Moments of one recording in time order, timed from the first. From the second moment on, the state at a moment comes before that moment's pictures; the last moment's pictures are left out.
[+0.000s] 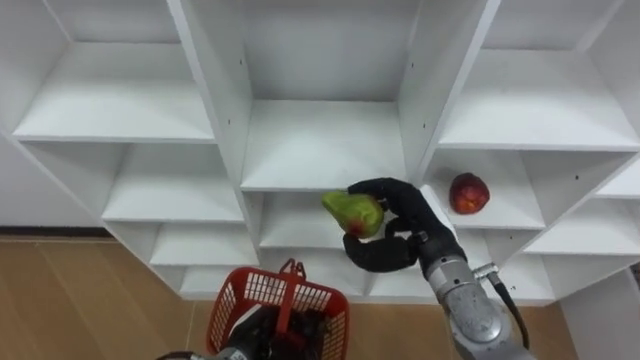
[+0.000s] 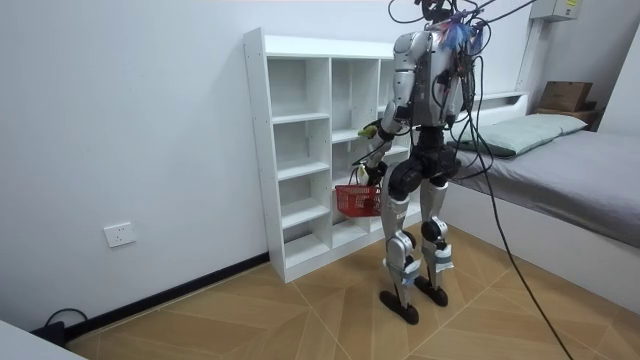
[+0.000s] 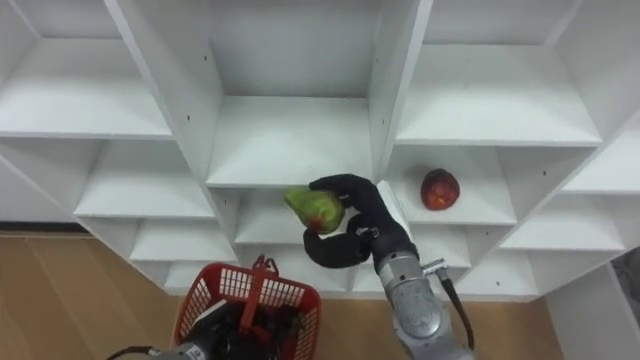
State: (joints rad) left arm -0.03 0.13 -0.34 0.88 -0.14 -0.05 -0.16; right arm 0.03 -0.23 0.33 0.25 -0.12 -0.09 -0.08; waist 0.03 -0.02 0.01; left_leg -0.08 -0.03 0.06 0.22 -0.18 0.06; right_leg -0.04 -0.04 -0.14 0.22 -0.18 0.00
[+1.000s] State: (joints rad) left arm -0.05 0.13 -0.32 0.88 -0.16 -0.05 -0.11; right arm 0.07 -0.22 0.33 0.36 -0.17 -0.09 -0.04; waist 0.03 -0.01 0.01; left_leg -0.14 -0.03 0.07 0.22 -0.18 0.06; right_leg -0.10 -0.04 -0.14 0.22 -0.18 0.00
